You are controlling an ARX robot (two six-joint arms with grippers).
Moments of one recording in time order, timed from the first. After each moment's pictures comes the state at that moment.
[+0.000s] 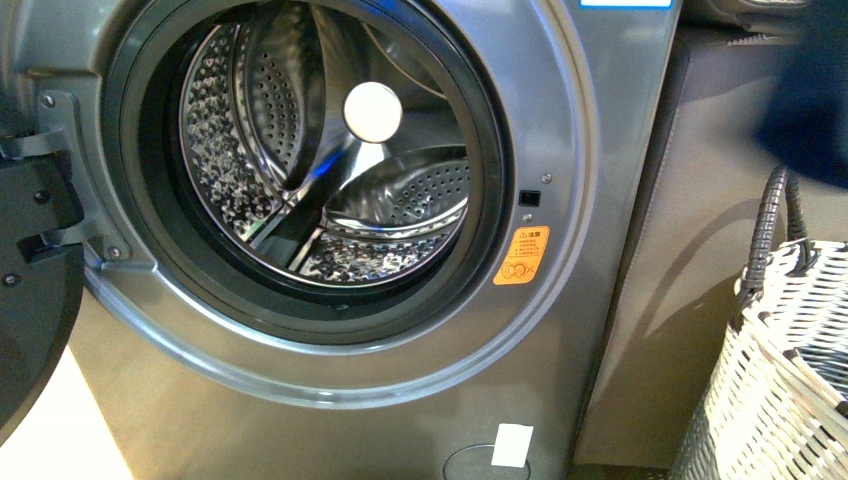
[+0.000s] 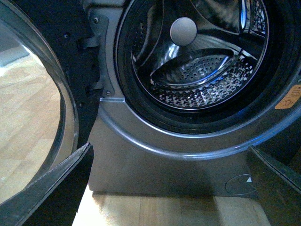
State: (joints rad) left arm 0.00 0.00 0.01 0.00 0.00 0.00; right arm 0.47 1.43 1.78 -0.09 -0.26 0.12
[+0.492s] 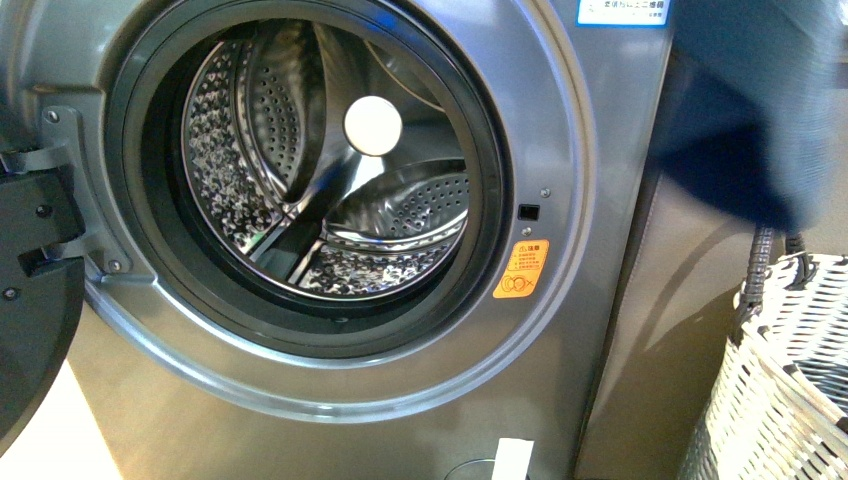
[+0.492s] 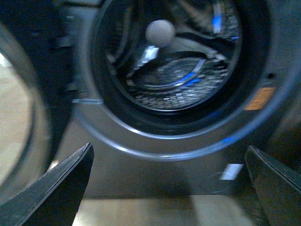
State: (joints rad) left arm 0.06 0.02 0.01 0.04 0.17 -0.07; right arm 0.47 1.43 1.79 -0.09 -0.25 0.11
